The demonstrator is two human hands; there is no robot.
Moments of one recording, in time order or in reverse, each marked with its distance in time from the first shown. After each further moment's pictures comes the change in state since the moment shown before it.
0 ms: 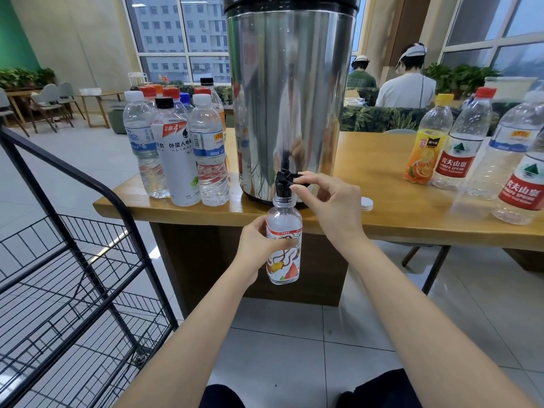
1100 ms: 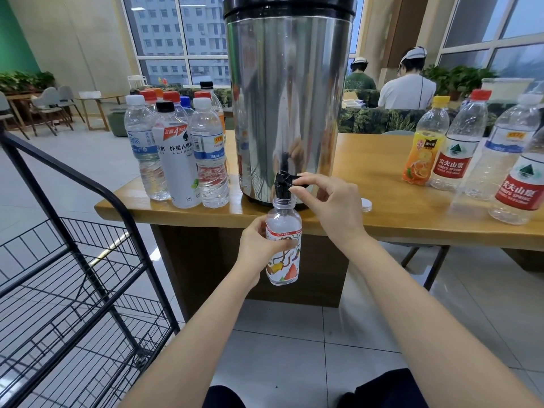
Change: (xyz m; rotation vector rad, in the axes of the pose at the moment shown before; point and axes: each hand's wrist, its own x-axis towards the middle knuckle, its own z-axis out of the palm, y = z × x) left_hand -0.005 0.001 0.003 -0.004 0.050 0.019; right_hand 0.004 -0.002 -0.007 -0.091 -0.043 -0.062
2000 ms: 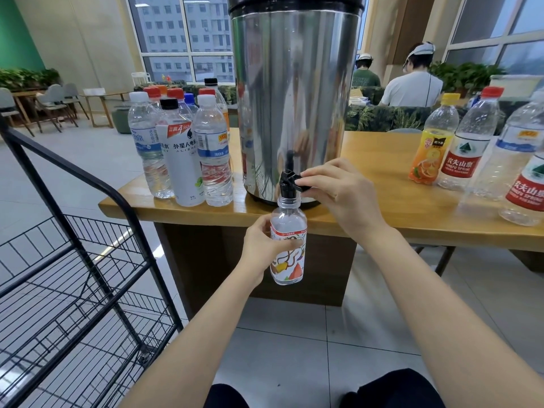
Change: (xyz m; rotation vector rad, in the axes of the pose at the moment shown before) left_hand -0.001 0.004 -0.002 -0.032 -0.027 -0.016; right_hand 0.014 0.006 -0.019 -0.297 -0.107 -0.380
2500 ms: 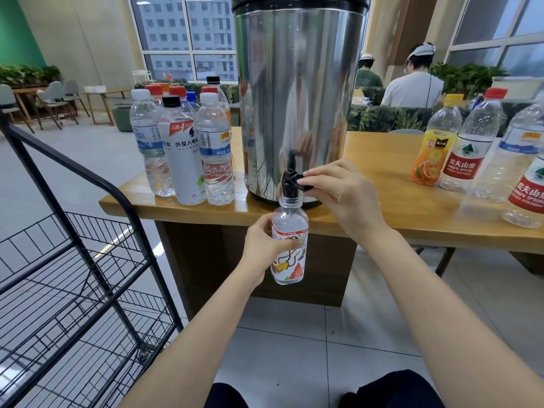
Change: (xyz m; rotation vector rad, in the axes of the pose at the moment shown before) left_hand 0.002 -0.002 -0.001 -0.005 -0.006 0.000; right_hand 0.000 0.001 0.003 0.049 0.006 0.009
